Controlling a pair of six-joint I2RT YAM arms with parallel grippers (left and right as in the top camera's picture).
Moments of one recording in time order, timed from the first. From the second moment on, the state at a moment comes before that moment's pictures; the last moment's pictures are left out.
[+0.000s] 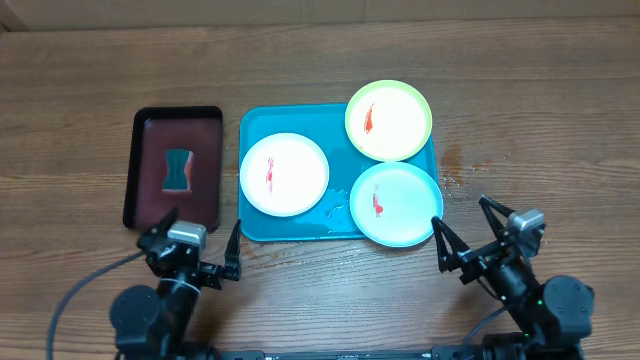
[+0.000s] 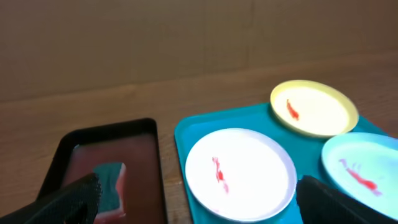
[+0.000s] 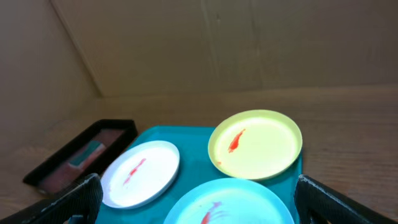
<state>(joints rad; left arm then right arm) 0.06 0.19 0.42 -0.46 0.26 0.07 0.05 0.17 0.33 -0.26 -0.44 0.23</state>
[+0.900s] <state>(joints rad) 0.06 1.19 1.51 -1.41 0.48 0.09 0.05 0.85 1.15 -0.90 -0.52 0.23</state>
